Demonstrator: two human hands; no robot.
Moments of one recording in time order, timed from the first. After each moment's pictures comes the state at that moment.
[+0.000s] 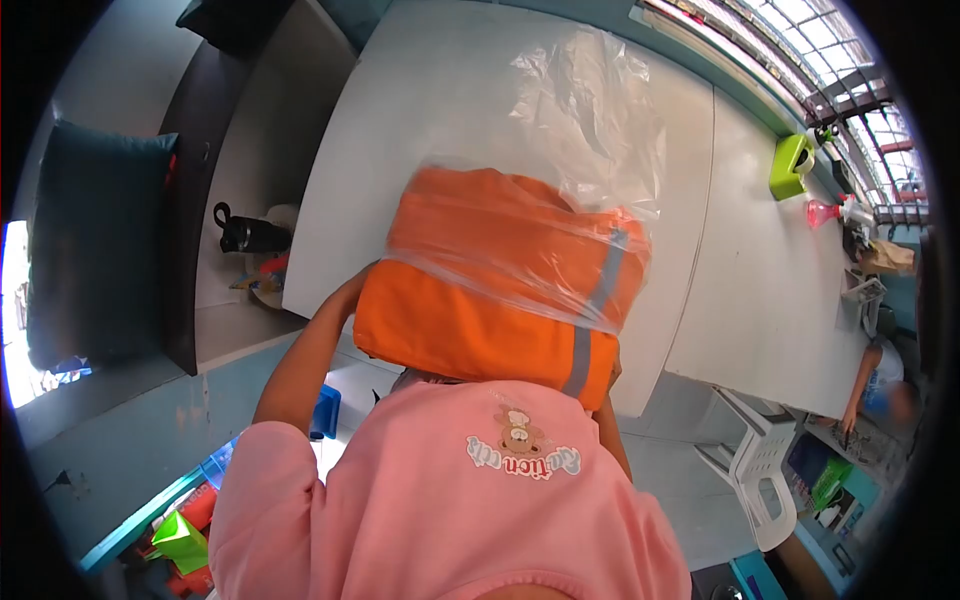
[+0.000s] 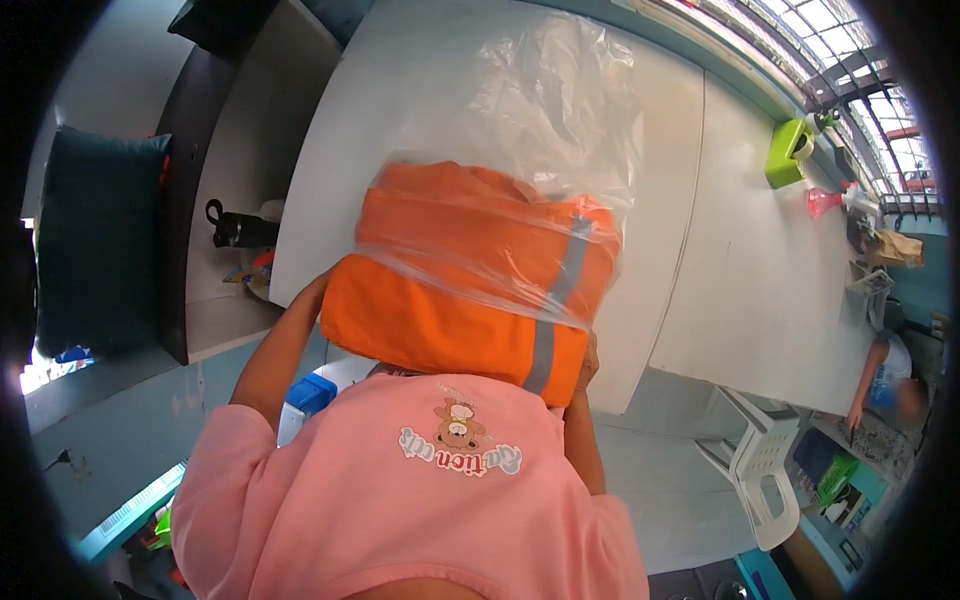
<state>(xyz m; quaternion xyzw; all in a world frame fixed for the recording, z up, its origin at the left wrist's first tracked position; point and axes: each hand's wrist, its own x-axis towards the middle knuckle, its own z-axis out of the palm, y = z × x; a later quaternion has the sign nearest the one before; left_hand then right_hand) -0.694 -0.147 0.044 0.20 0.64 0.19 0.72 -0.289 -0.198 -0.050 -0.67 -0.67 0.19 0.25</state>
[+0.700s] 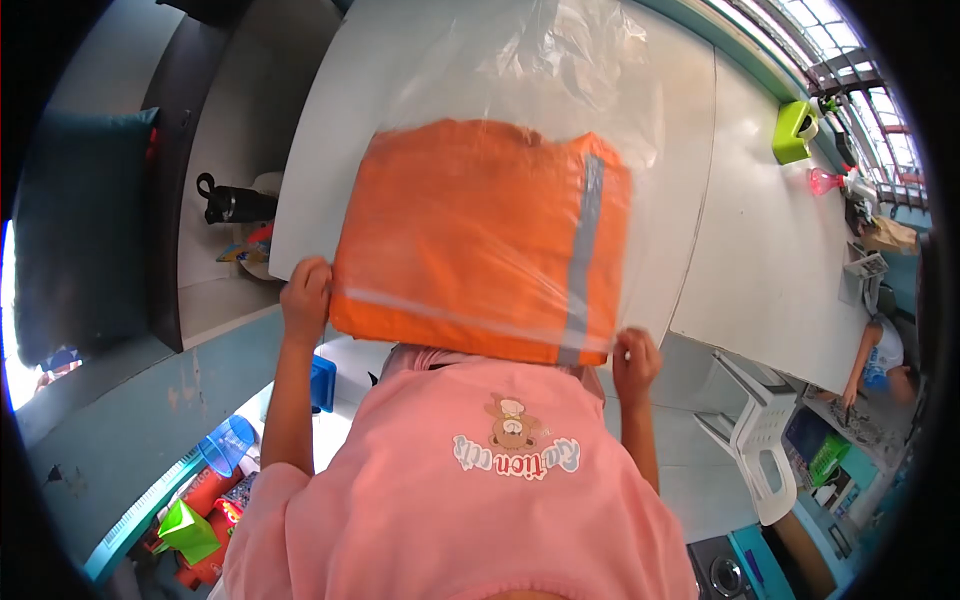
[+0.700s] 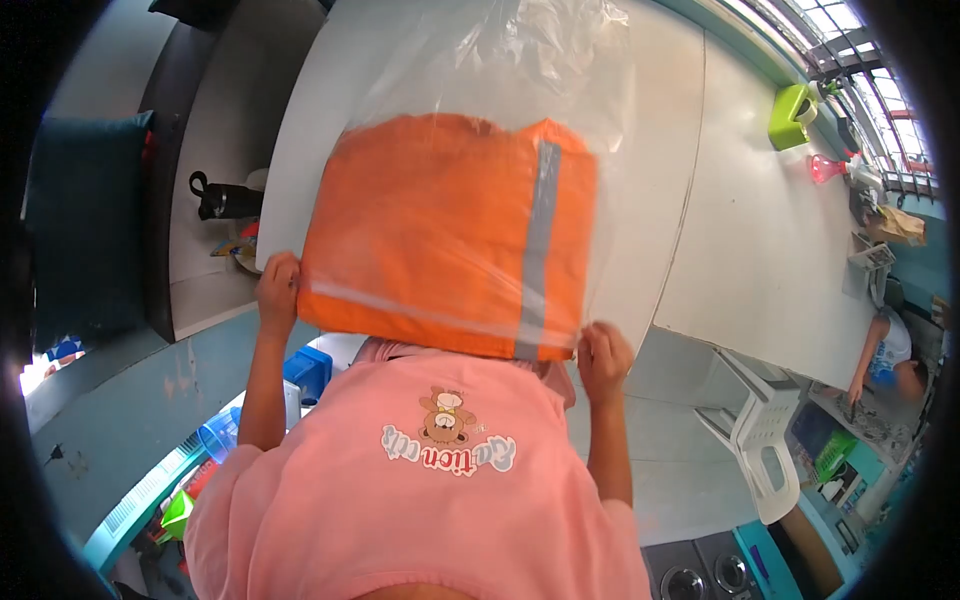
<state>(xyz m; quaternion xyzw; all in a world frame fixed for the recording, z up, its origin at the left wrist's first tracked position) -0.706 -0.239 0.074 0.69 0.69 0.20 0.01 -0.262 -0.208 0.045 -0.51 -0.78 0.14 0.34</state>
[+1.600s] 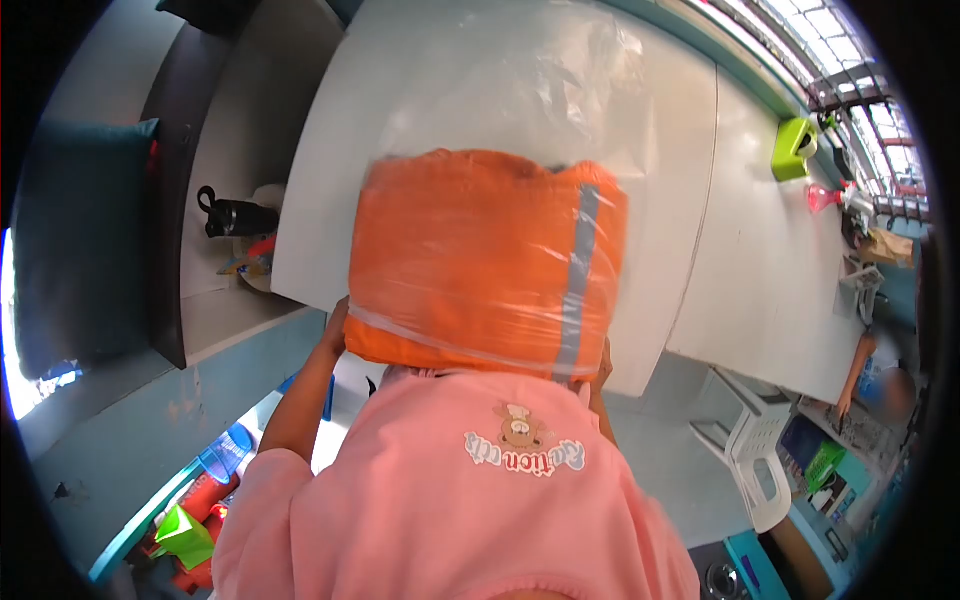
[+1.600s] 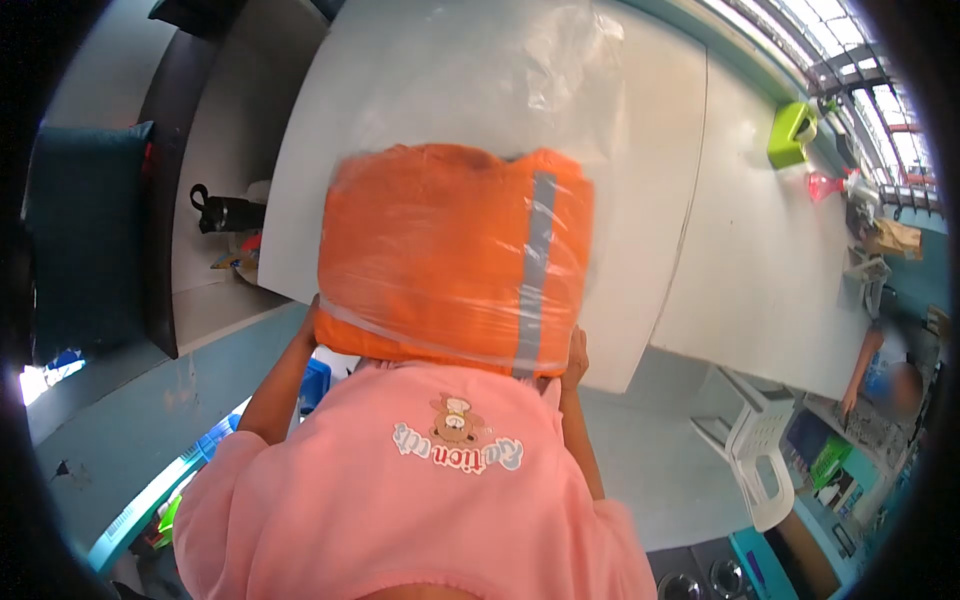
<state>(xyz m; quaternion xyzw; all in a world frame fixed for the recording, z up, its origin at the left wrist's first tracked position) -0.721 -0.273 -0.032 0.28 0.65 0.36 0.61 -0.289 -0.243 -0.068 -0.69 -0.64 0.26 0.22</state>
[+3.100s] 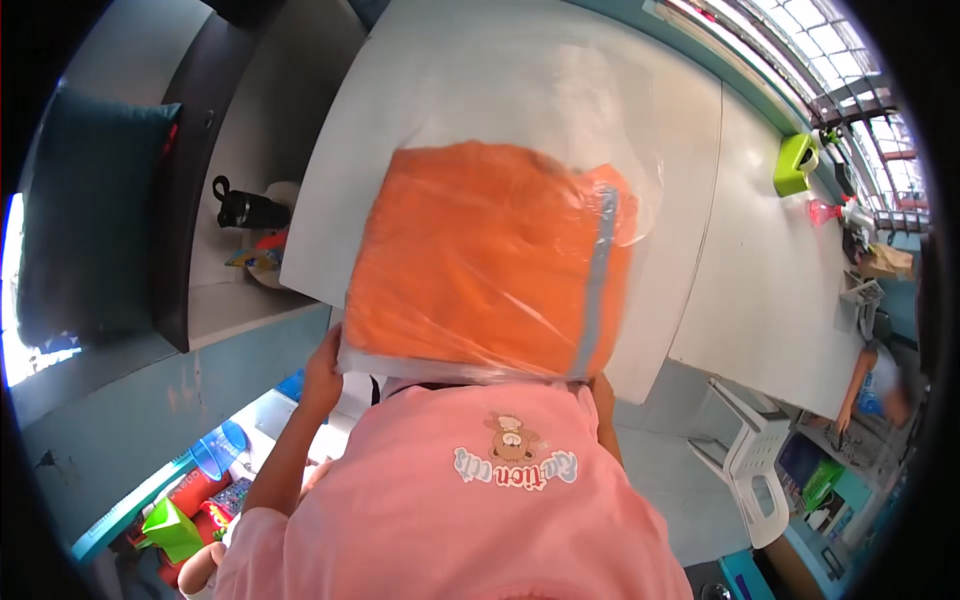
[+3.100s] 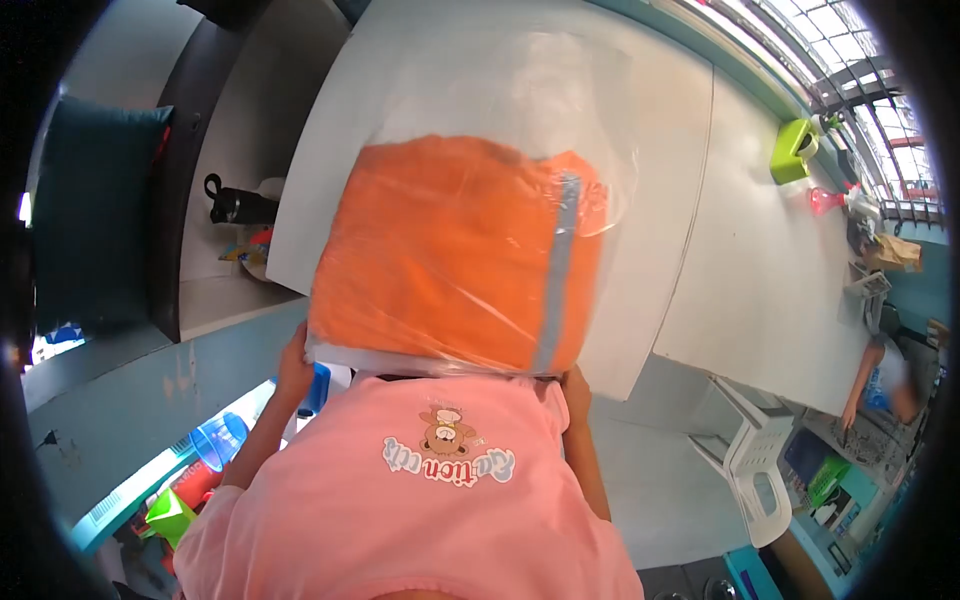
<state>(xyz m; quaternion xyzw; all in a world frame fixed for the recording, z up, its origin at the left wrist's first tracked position) -0.671 -0.313 0.105 0.48 0.80 0.18 0.31 -0.285 -0.251 0.013 -0.68 -0.59 0.43 -0.03</state>
